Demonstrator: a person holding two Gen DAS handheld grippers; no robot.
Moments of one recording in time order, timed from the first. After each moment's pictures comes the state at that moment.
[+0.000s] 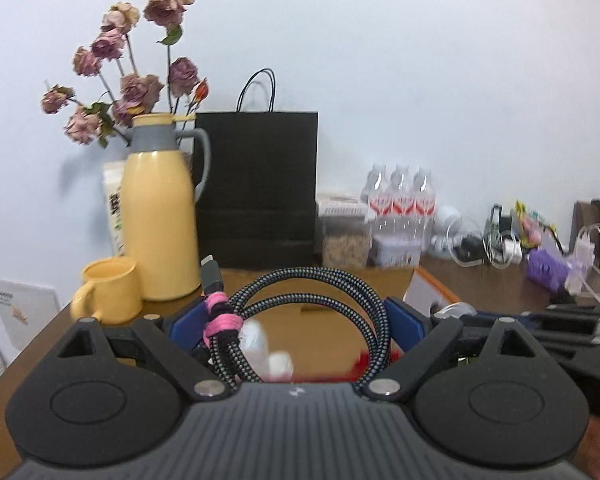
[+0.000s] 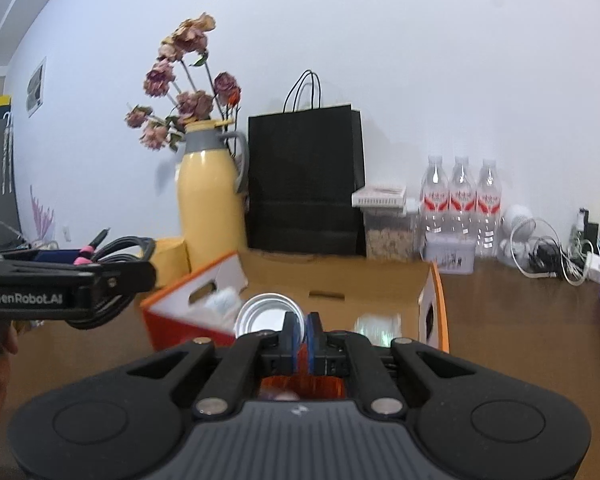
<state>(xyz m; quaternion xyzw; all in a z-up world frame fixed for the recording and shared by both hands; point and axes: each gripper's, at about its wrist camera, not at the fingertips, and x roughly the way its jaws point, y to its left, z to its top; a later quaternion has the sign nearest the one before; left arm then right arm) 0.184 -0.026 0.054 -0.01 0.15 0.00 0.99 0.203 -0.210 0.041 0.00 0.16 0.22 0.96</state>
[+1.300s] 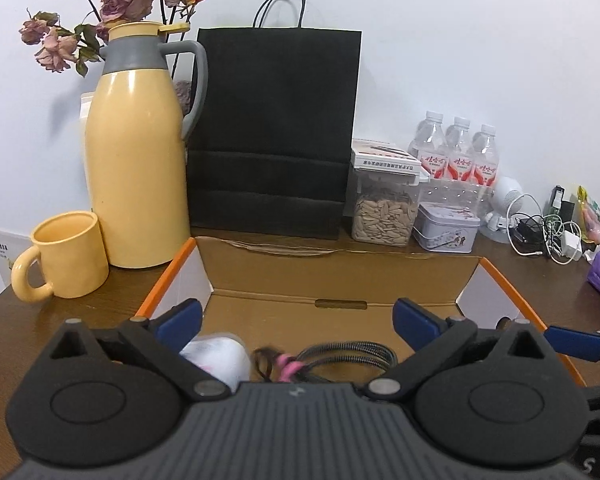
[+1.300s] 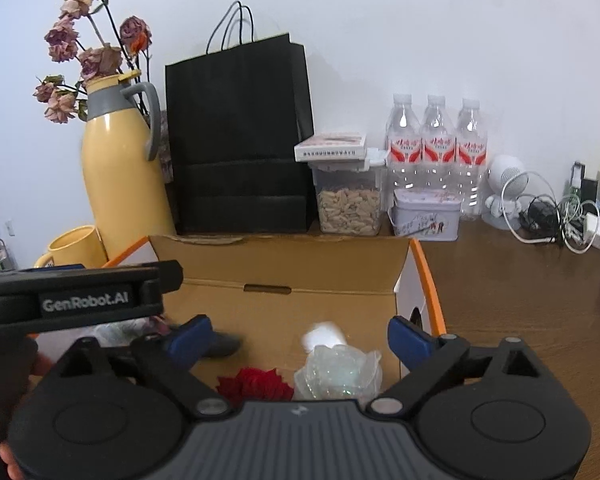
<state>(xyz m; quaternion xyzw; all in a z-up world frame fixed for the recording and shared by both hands) 0.320 -0.030 0.010 -0.04 0.23 0.05 0.97 0.325 -0.199 0.013 0.01 0.24 0.16 0.96</state>
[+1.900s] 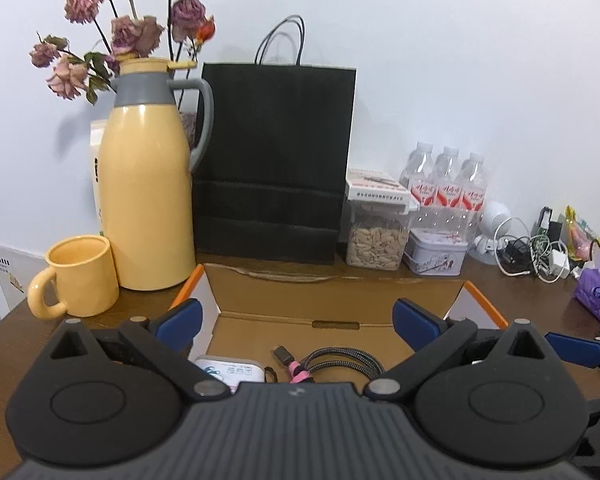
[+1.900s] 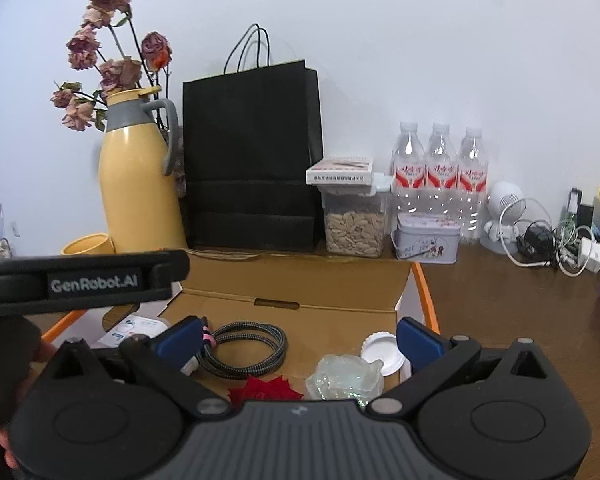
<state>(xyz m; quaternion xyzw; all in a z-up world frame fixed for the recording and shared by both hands) 0.288 -0.026 0.033 -0.05 0.19 0.04 0.98 0.297 -0.196 0.029 -0.01 0.21 0.16 0.96</state>
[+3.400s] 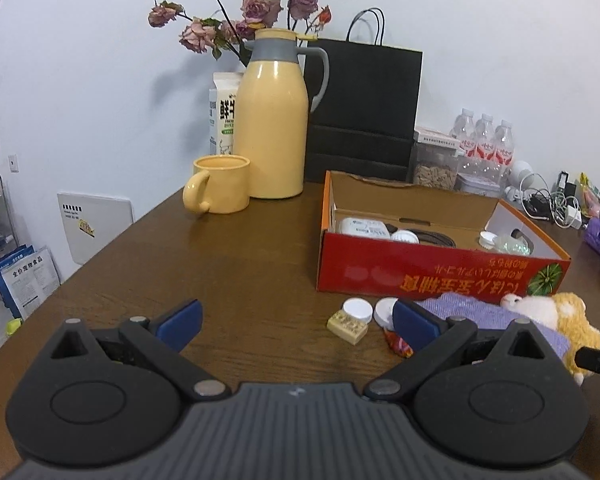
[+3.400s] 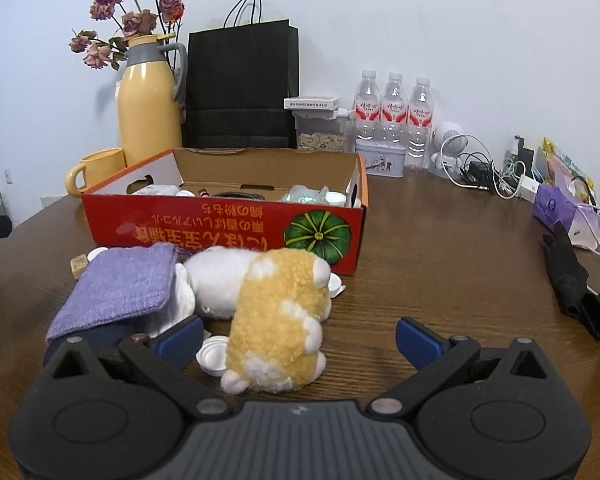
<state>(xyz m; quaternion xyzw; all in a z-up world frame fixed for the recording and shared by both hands) 0.100 0.058 0.000 -0.05 0.24 0.09 0.97 0.148 -0.248 -0.020 -0.04 0.28 0.13 0.95</state>
